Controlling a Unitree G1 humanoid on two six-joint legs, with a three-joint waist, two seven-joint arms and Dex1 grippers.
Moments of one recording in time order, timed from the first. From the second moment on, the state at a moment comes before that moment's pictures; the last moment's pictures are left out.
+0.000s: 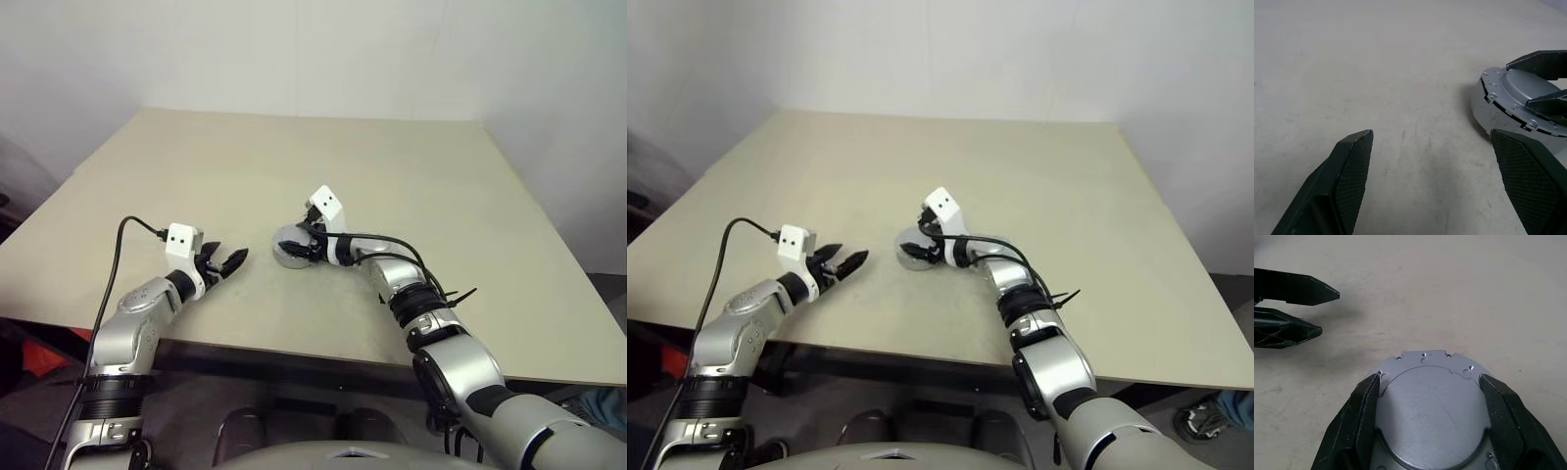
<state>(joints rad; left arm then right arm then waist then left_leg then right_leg) -0.16 0.37 0.15 -0.02 -0.40 0.53 -0.52 -0.74 -0.06 0.16 0.75 0.04 0.19 0.76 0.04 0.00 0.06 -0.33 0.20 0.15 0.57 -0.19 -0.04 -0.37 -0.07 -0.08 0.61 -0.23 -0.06</state>
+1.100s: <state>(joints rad) -0.16 0.37 0.15 -0.02 -0.40 0.53 -0.52 -0.76 -0.04 0.16 0.83 0.02 0.09 0.64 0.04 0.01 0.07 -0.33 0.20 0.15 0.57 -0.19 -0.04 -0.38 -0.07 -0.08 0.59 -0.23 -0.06</state>
